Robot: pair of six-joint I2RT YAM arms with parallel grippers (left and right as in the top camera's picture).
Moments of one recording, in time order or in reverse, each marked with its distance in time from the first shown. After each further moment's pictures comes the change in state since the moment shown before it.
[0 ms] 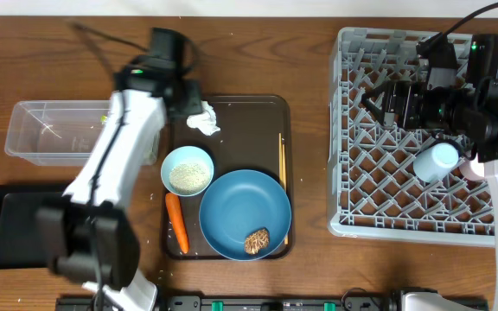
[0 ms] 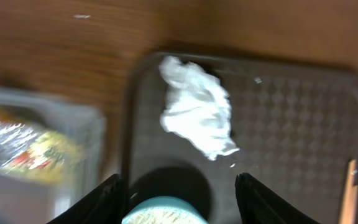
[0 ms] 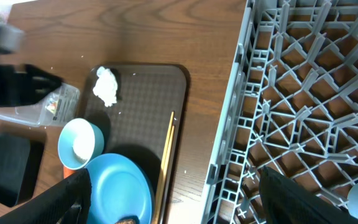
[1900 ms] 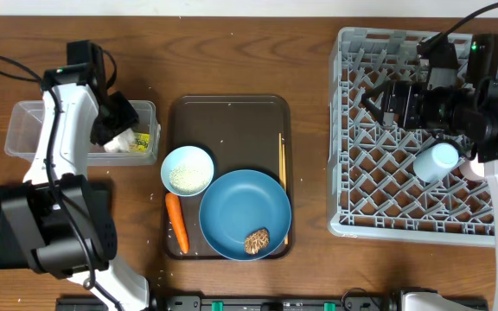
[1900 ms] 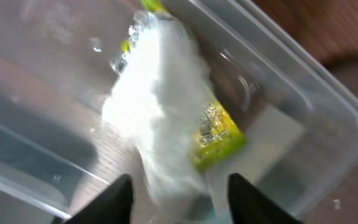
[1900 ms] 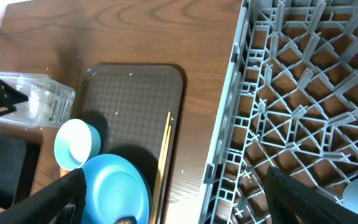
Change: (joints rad) left arm 0.384 0.051 0.013 -0.208 0.092 -0.132; right arm 0.000 0.000 0.000 -0.001 0.014 0.000
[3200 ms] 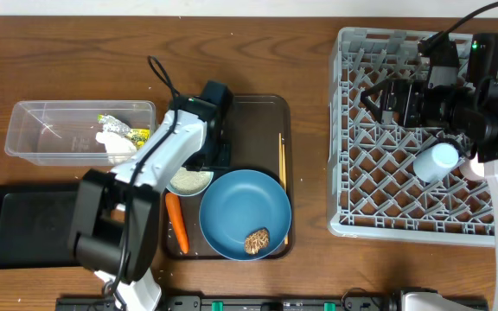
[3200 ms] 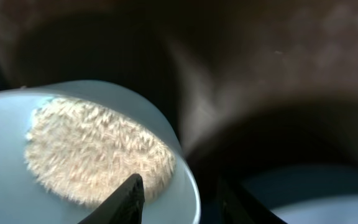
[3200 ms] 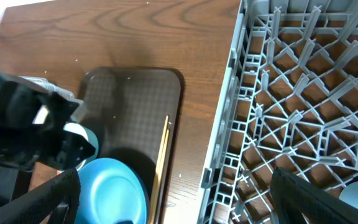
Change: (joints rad) left arm -0.546 0.024 -0.241 0.094 -0.014 0.116; right arm 0.000 0.000 0.000 0.016 0.009 0.000
